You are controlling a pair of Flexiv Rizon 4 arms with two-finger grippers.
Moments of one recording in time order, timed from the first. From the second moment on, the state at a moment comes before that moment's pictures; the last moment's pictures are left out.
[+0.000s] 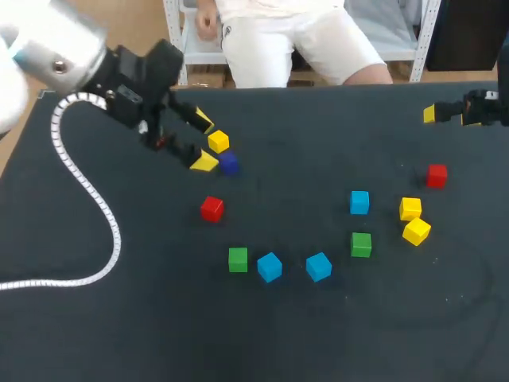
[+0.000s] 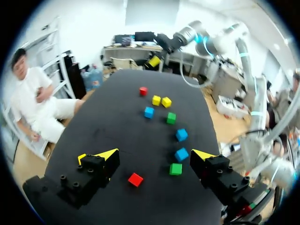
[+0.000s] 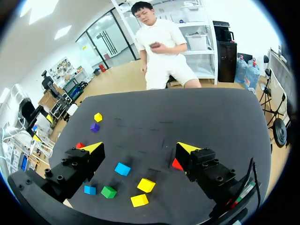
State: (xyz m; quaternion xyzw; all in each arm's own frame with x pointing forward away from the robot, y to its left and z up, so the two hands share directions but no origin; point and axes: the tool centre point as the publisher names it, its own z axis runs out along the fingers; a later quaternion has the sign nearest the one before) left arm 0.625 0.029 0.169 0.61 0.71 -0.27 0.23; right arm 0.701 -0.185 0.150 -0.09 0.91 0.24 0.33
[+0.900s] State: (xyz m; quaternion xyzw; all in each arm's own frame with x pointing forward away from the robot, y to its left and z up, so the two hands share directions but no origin) left arm 0.679 0.045 0.119 0.62 0.71 -0.29 0.18; right arm 0.701 -0.185 0.150 -0.09 0.91 0.24 0.33
